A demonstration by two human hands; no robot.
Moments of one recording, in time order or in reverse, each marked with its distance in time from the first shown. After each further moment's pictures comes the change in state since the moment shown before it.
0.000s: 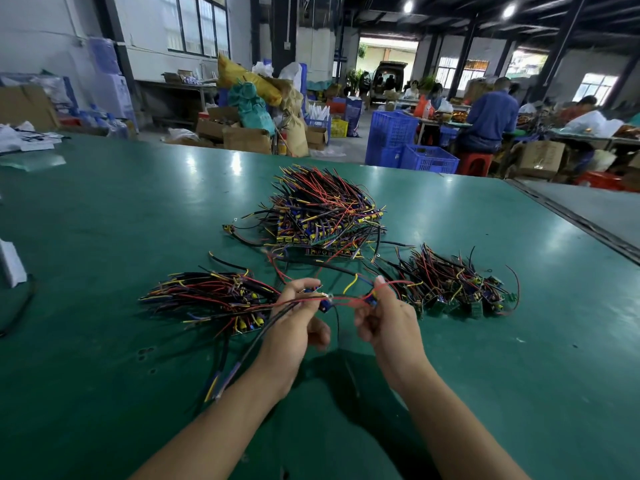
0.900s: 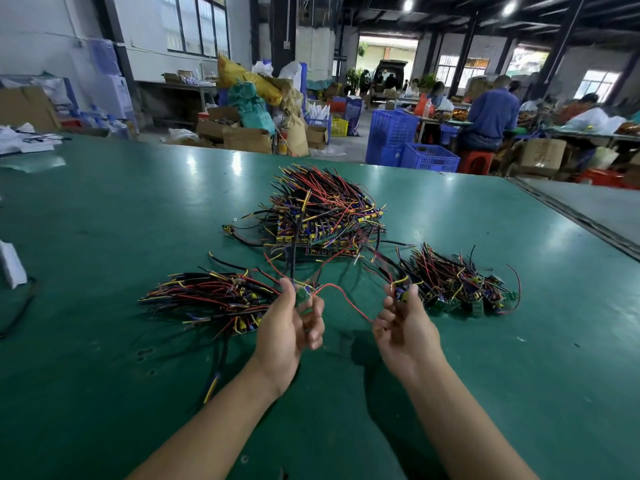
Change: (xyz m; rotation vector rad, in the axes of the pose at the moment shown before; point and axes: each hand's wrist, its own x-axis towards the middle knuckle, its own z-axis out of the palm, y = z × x) left_hand -0.004 0.019 -0.001 -0.368 -0.149 -0.153; right_hand 0.012 -0.008 -0.016 0.590 0.253 0.344
